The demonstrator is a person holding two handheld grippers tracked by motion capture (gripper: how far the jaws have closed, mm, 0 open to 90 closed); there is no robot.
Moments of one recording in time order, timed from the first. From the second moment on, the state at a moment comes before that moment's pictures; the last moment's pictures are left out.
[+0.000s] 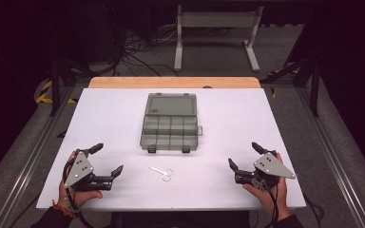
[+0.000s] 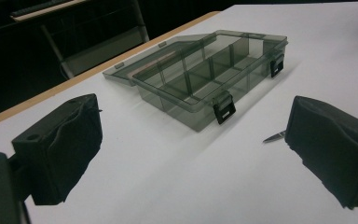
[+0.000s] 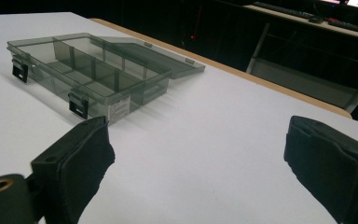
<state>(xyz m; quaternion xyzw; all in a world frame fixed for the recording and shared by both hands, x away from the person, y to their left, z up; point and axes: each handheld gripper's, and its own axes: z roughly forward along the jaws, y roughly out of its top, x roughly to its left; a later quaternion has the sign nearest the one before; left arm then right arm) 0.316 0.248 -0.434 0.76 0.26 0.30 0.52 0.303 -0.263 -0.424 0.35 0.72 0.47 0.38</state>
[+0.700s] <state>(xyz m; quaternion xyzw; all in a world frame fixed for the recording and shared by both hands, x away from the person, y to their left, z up) 0.310 0.250 -0.437 0.77 0.25 0.29 0.51 0.321 -0.221 -0.412 0.32 0.75 0.48 0.31</state>
